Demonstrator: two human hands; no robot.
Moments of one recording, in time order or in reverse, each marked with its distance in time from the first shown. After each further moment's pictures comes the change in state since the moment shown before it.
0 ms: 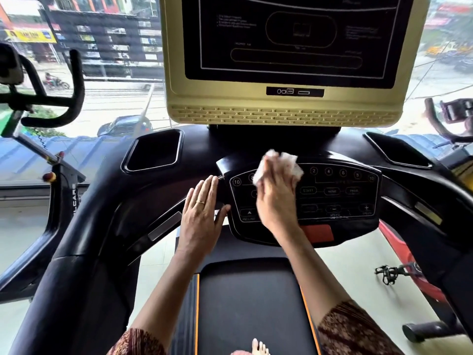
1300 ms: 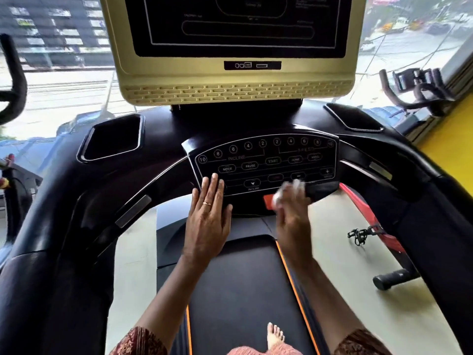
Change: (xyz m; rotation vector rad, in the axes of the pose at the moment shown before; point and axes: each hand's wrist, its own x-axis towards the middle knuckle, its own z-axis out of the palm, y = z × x) left_hand -0.043 0.060 0.021 -0.118 -0.051 0.142; right_hand -0.119 0.064 -0.042 0.098 0.156 0.188
